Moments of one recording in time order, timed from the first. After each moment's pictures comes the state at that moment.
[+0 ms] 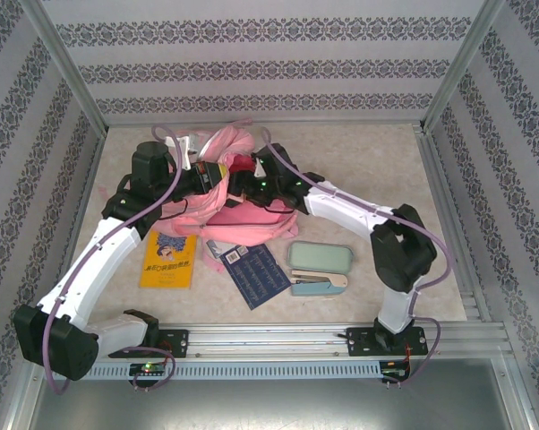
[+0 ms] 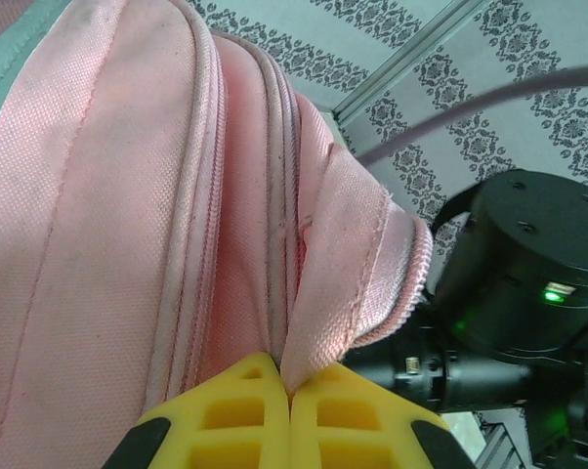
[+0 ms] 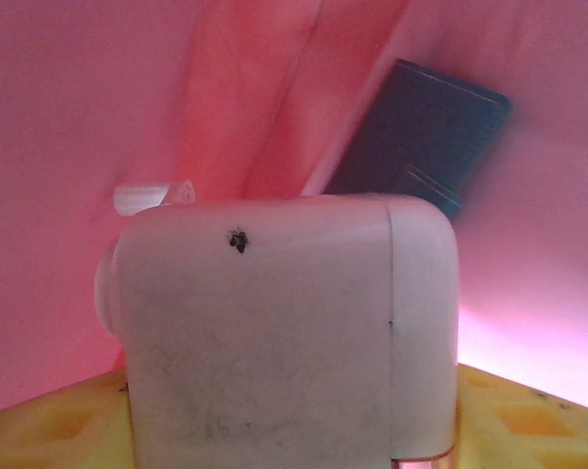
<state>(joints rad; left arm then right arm) -0.29 1.17 1.12 -0.34 0.46 -0.55 0.70 1.86 1.44 -0.21 -0.39 0.95</state>
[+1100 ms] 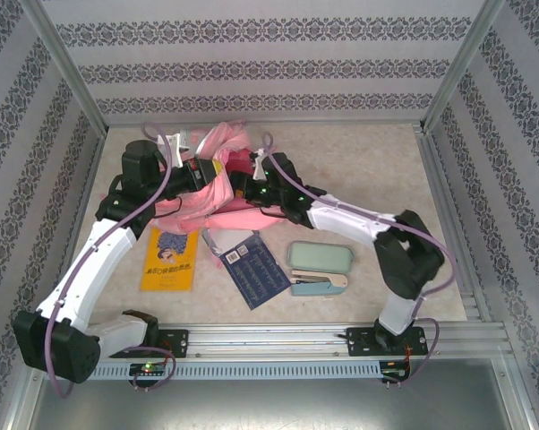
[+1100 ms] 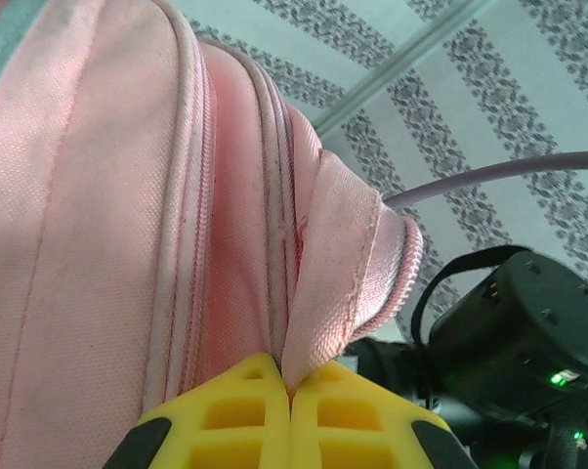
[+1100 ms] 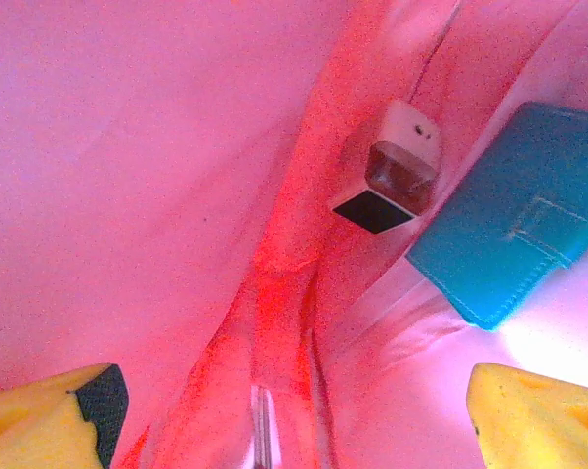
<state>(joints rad) -0.22 1.14 1.10 -0.31 0.56 -0.59 0.72 1.73 1.21 0.12 -0.35 0.90</state>
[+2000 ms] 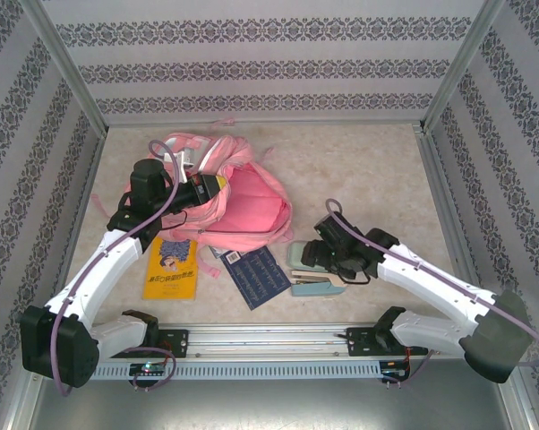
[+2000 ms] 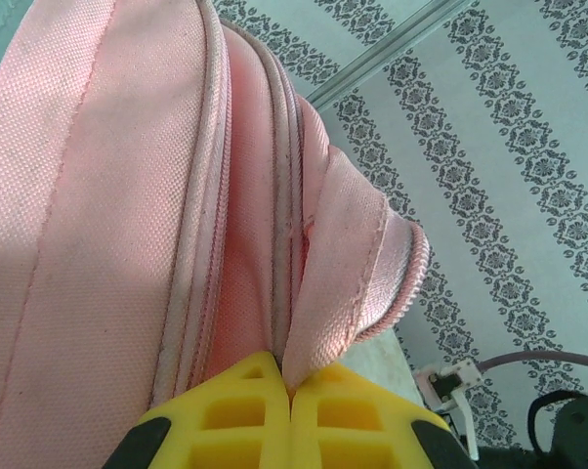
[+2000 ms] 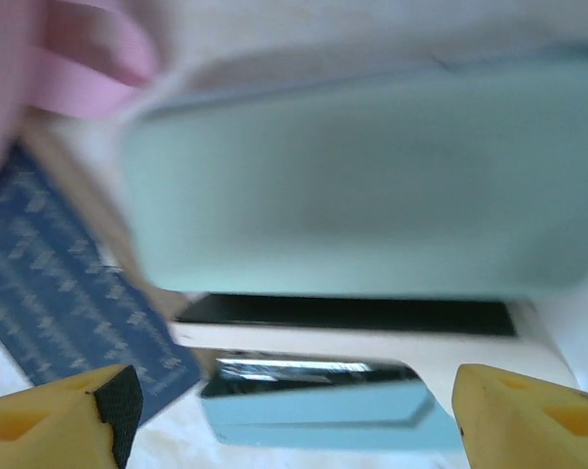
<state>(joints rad) -0.22 1.13 0.88 -0.09 0.60 -0.68 0.74 1.09 0.77 -0.88 0.01 1.05</state>
